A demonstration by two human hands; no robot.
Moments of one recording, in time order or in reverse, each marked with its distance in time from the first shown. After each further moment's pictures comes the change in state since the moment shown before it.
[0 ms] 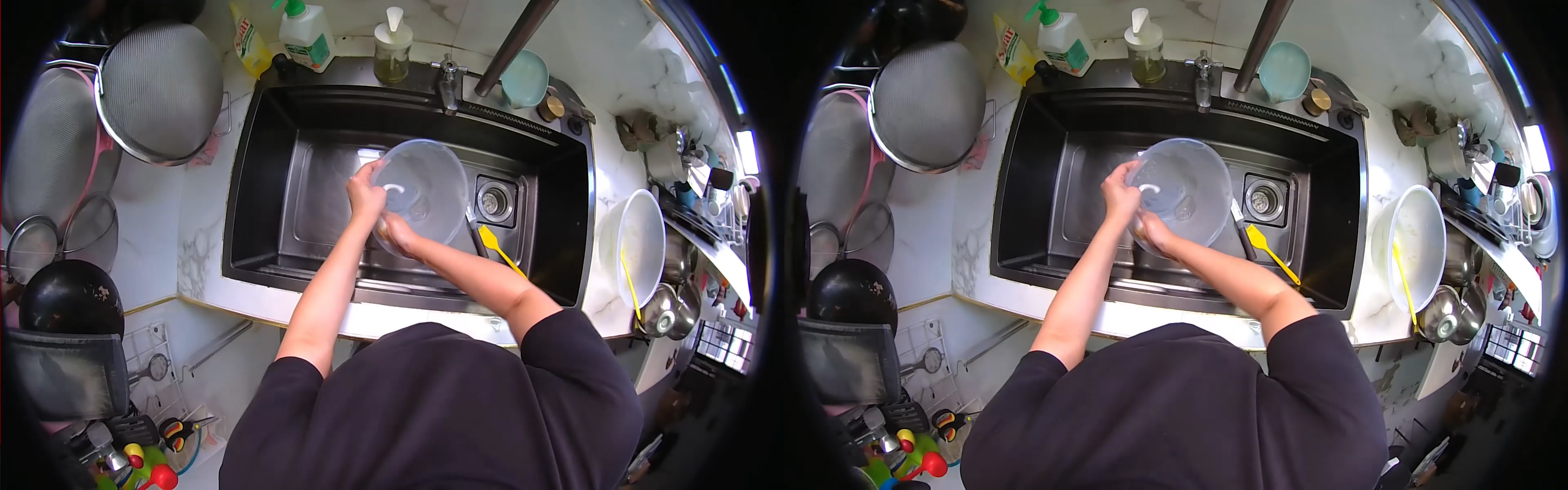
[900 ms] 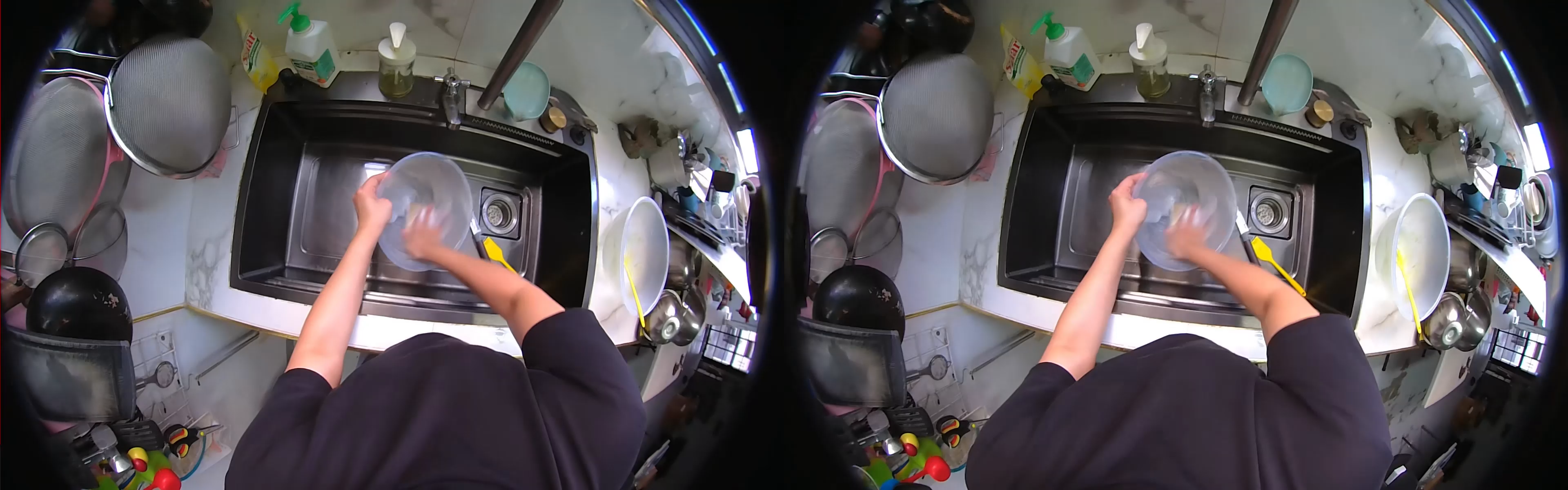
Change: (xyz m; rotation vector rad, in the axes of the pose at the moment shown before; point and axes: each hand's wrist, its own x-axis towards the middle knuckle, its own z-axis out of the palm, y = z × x) left_hand 0.010 -0.010 0.002 0.071 0.013 0.081; right_hand 0.022 0.021 -0.024 -1.140 0.081 0.194
